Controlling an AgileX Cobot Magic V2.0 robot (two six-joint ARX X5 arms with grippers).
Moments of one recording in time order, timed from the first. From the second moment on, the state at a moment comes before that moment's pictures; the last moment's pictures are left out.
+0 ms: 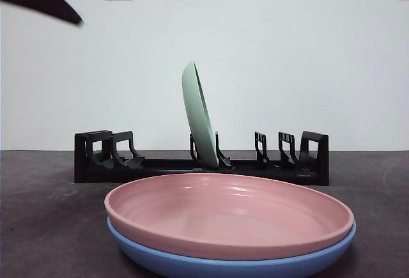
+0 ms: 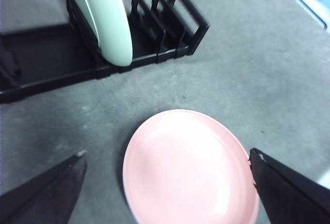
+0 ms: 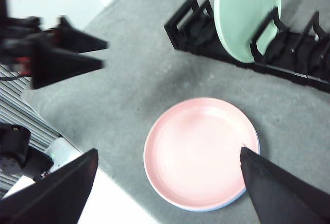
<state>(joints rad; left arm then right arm) -0.70 0.87 0.90 -0.56 0.08 -0.30 0.78 0.56 1.04 -0.93 -0.10 0.42</state>
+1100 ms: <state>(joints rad) -0.70 0.59 1.15 -1.04 0.08 -0.24 0.63 1.35 1.33 -0.60 -0.52 0.42</state>
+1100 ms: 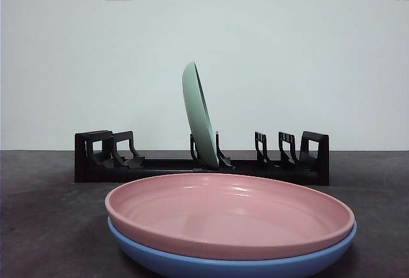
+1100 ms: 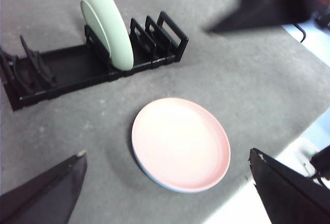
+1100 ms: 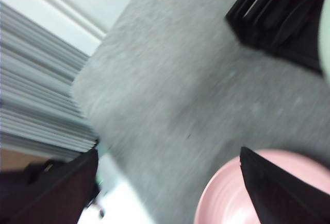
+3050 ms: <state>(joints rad) -0.70 0.58 1.15 -1.07 0.08 -0.28 0.42 2.00 1.87 -0.49 -0.68 0.40</state>
